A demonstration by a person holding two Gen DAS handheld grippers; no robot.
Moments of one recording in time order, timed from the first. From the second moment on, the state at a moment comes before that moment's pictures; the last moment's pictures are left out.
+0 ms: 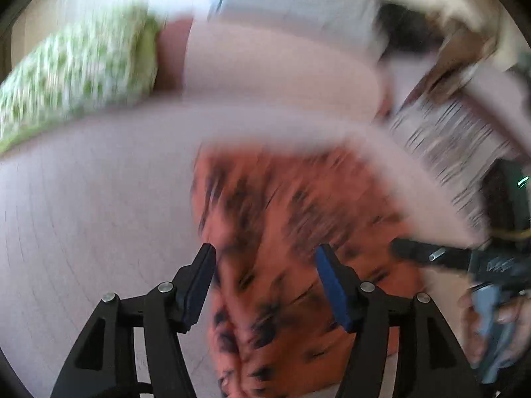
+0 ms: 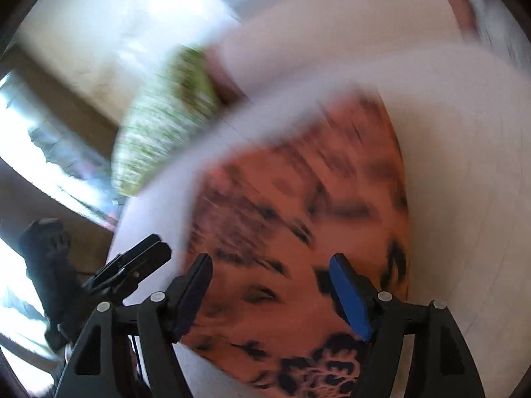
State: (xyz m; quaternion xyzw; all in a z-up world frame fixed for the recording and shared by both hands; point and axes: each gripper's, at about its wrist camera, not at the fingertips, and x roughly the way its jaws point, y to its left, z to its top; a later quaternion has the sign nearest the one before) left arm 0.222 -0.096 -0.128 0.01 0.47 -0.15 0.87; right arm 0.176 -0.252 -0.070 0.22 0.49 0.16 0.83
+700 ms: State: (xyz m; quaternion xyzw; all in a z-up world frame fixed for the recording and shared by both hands) left arm 0.094 -0.089 -0.044 0.03 0.42 -0.05 0.90; right arm 0.022 -0.224 -0.001 -0.03 0.47 0.02 0.88
